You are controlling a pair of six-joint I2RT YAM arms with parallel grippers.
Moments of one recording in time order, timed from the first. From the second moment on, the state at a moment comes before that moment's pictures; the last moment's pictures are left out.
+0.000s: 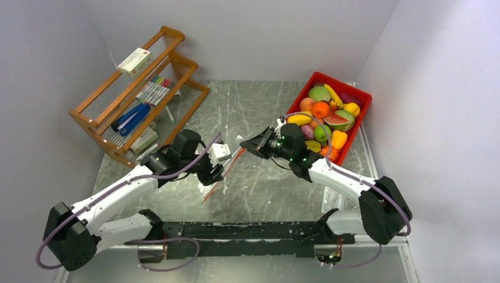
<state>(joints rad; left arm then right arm) -0.69 1.05 0.75 -0.44 0.42 0.35 0.63 1.29 0.67 0.29 -0.28 1.24</state>
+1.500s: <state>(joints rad) -0.70 1.06 0.70 -0.36 0.33 0.36 0.63 1.31 0.65 0.32 -0.30 1.26</state>
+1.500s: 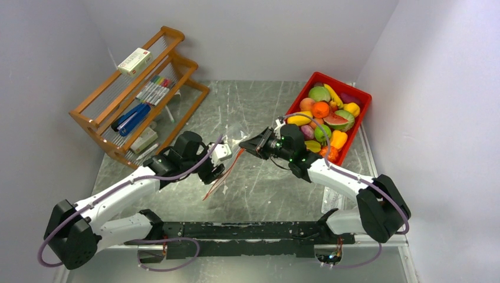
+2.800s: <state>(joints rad) -0.93 1.09 0.66 -0.21 -0.07 0.14 0.63 1.31 0.61 0.31 -0.29 1.26</state>
